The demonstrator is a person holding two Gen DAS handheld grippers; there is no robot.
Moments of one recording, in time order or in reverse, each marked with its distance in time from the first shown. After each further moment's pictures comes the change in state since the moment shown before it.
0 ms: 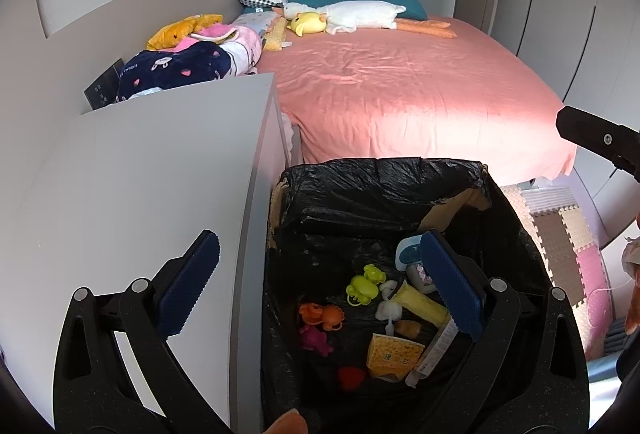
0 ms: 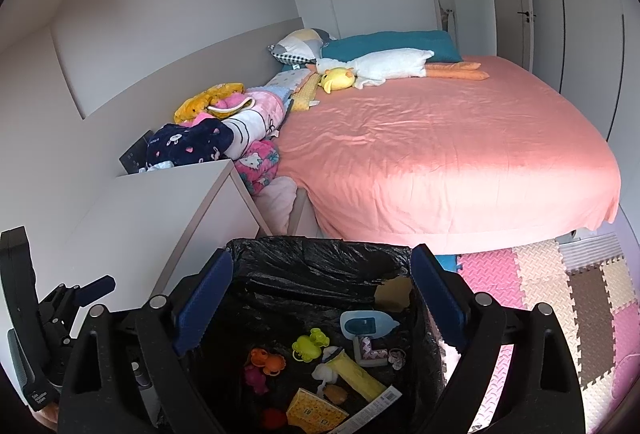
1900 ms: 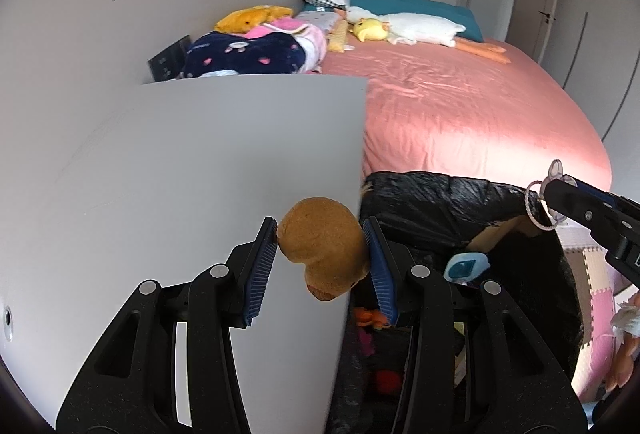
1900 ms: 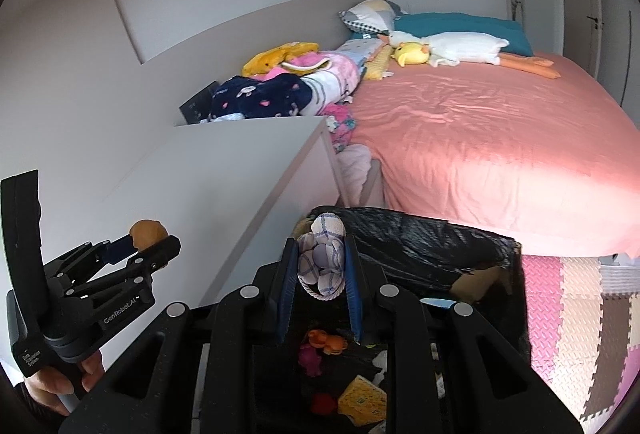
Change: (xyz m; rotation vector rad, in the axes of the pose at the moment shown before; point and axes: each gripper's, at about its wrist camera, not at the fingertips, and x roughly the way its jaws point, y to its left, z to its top) left arm -0.012 0.067 -0.004 -0.141 -0.012 0.126; right arm 0.033 0.084 -0.012 -0.130 0.119 0.182
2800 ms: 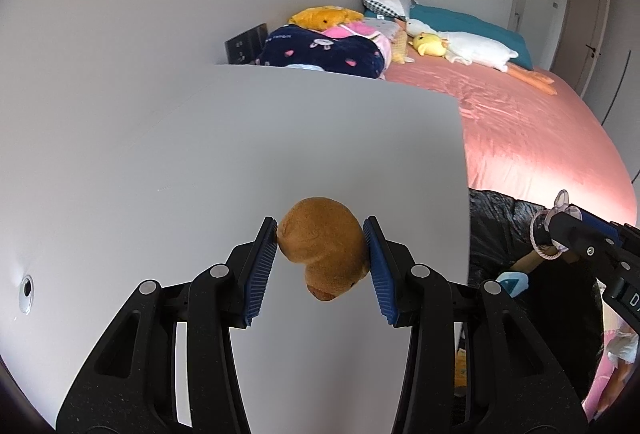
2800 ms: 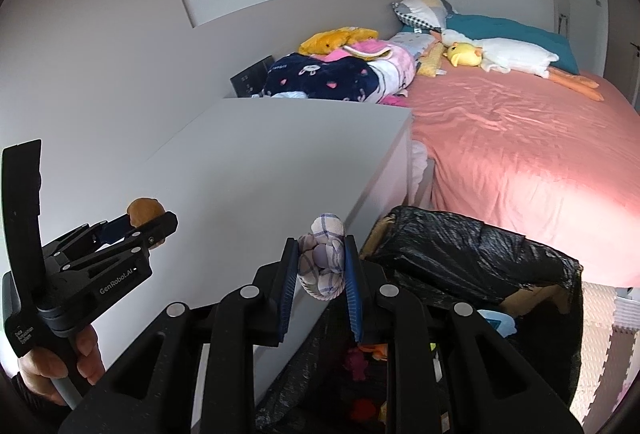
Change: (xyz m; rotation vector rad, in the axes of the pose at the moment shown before) left arm -0.016 0.086 -0.011 -0.143 -0.013 0.126; right arm 0.034 0.085 0.003 -0.117 0.052 0.100
